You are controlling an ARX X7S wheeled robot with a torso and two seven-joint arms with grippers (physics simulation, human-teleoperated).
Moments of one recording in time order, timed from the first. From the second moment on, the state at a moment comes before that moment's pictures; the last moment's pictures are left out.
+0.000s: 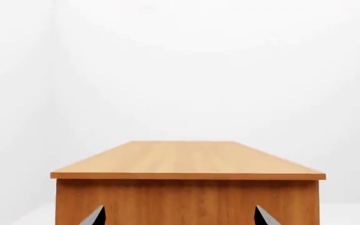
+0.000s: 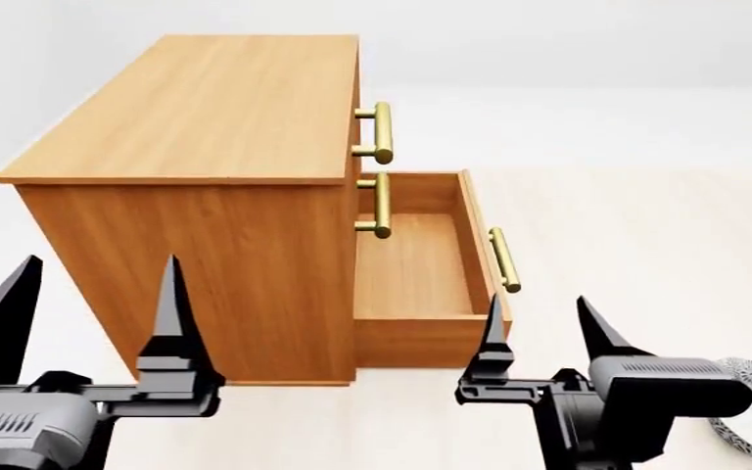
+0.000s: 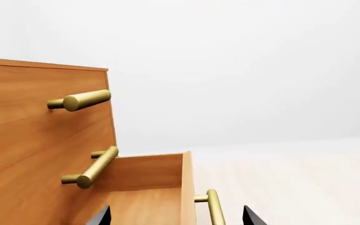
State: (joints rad) left arm 0.10 -0.51 0.01 1.03 -0.49 -0.42 -0.49; right arm -0.03 0.26 -0.17 -0.59 0.31 0.30 0.31
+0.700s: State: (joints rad) left arm 0.10 -0.65 0.06 1.03 -0.56 -0.32 -0.63; right arm 0.05 0.36 -0.04 -0.62 0.35 0.53 0.41
